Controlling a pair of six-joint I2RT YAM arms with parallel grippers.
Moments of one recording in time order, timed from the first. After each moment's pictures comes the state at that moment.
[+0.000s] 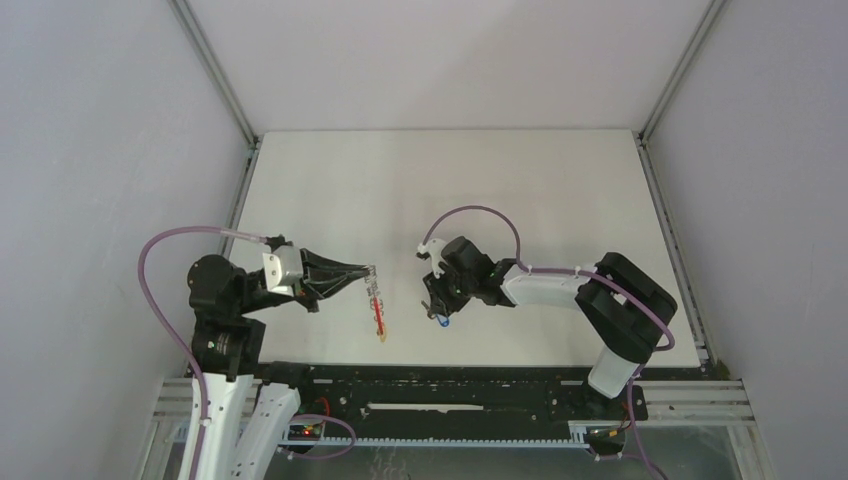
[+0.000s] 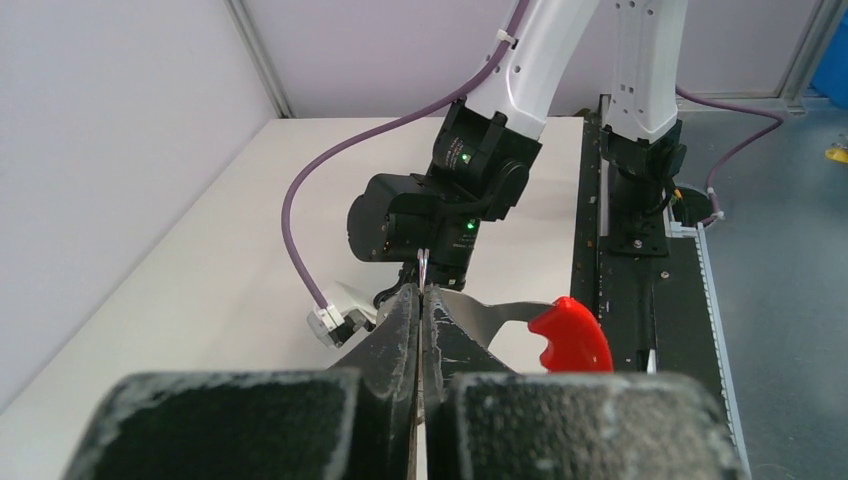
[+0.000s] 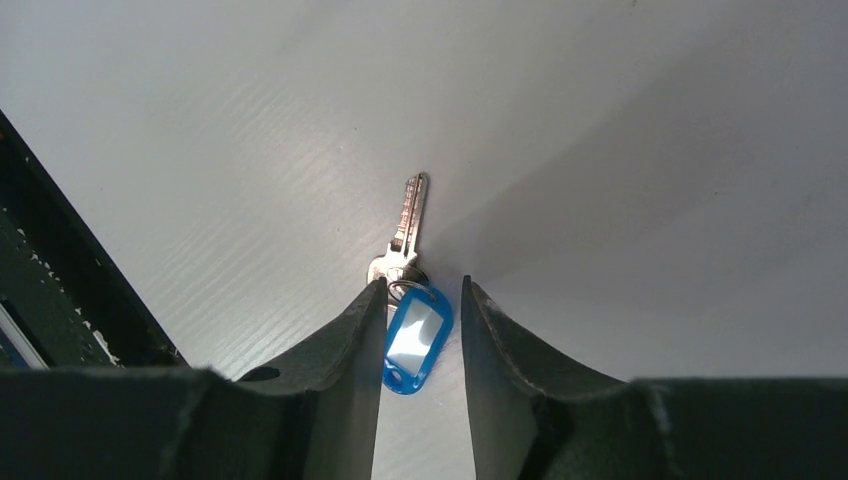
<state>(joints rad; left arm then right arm) -0.09 0.50 0.79 -0.14 1.21 0.02 0.88 1.70 0.88 -0.04 -0.23 0.17</state>
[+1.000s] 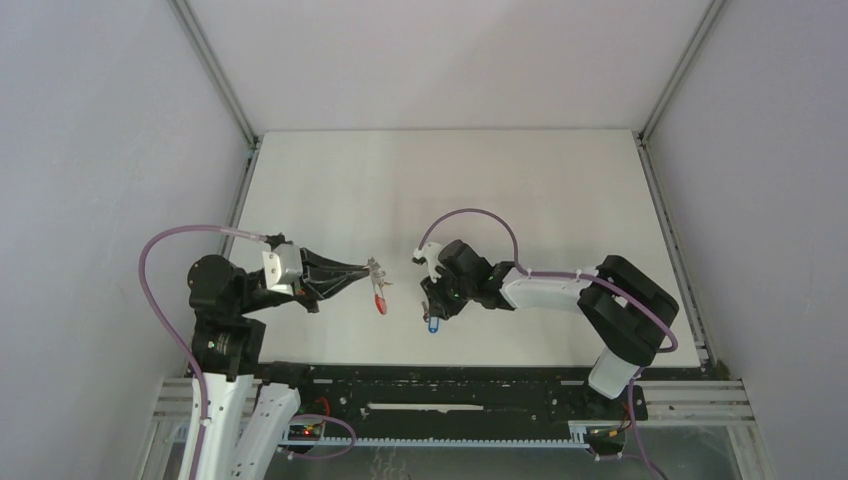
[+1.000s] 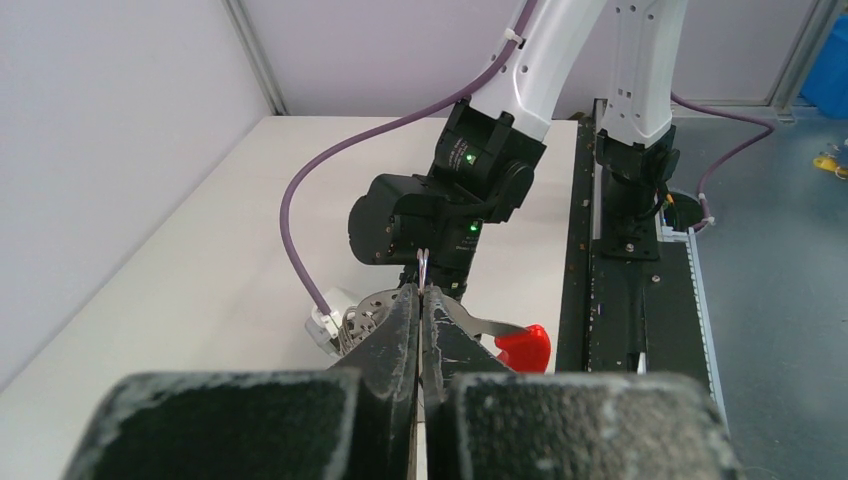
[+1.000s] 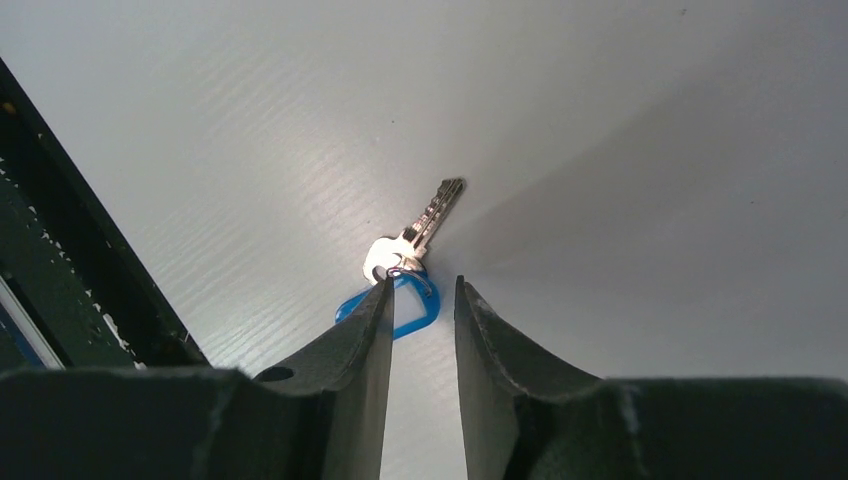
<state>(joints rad) -0.09 0.50 0.79 -0.14 1.21 0.00 0.91 1.69 0.88 -0.04 -0.22 0.14</state>
